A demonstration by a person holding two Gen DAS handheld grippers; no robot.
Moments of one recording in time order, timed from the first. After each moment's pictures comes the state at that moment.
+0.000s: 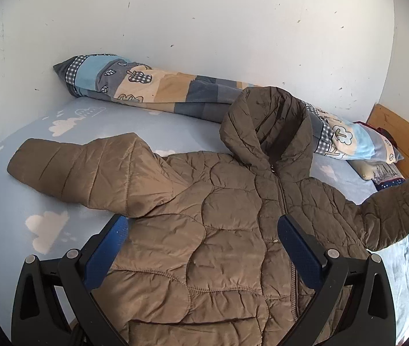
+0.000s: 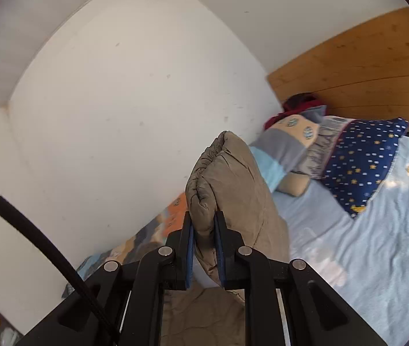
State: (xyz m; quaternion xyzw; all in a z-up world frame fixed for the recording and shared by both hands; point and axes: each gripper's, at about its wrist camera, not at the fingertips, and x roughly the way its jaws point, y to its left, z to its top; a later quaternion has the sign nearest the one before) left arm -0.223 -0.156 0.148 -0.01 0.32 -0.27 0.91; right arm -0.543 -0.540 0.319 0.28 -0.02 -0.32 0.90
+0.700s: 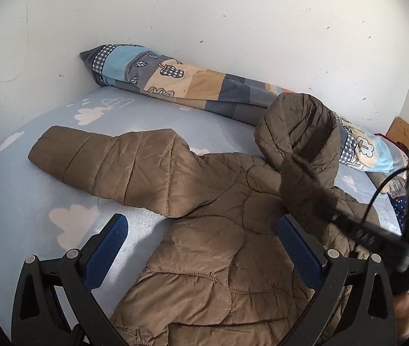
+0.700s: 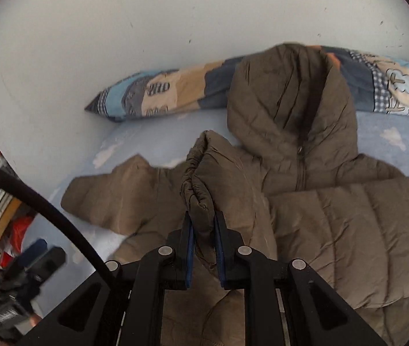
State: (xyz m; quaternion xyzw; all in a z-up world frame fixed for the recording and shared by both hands) left arm -0.195 -0.120 0.145 -0.03 0.34 -0.22 0.91; right arm -0.209 -0.344 0.084 0.15 0.33 -0.11 0.93
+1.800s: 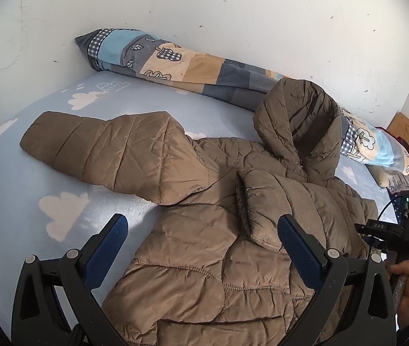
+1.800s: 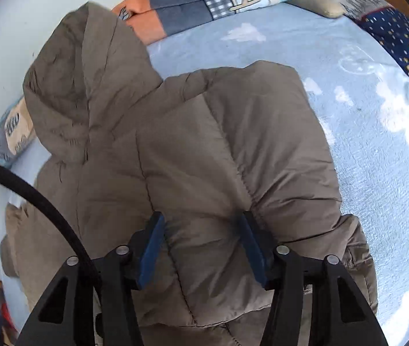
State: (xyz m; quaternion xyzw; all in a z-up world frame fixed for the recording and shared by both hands) left arm -0.188 -0.133 0.133 -0.03 0.38 -0.23 0.90; right arm -0.310 -0.529 0.013 0.31 0.41 -0.34 0.79
